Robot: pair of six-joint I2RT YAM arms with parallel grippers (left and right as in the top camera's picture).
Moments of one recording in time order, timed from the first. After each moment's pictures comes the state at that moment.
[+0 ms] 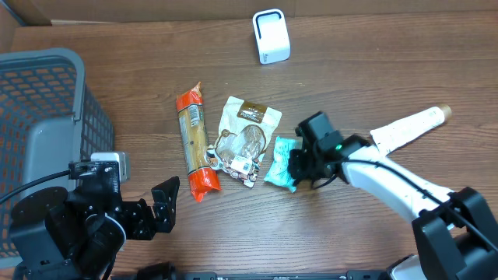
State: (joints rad) left arm 0.23 0.75 1.41 -1.39 0.36 0.03; right arm 0.52 1.65 0.95 -0.54 -0.29 0.48
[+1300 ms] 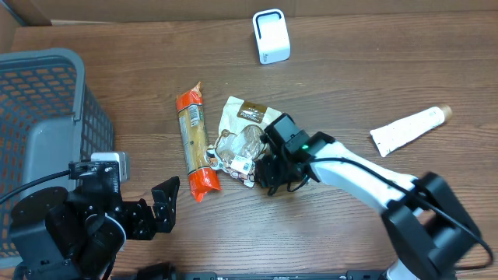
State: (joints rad) left arm 0.23 0.75 1.41 -1.39 0.36 0.03; right arm 0.69 1.80 1.08 -0.56 -0.34 0.47
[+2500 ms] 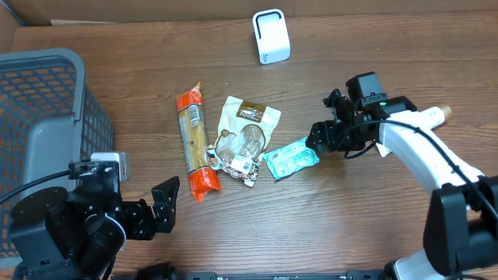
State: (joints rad) left arm 0.23 0.75 1.41 -1.39 0.36 0.03; right arm 0.22 1.74 1.16 -0.79 -0.44 0.09
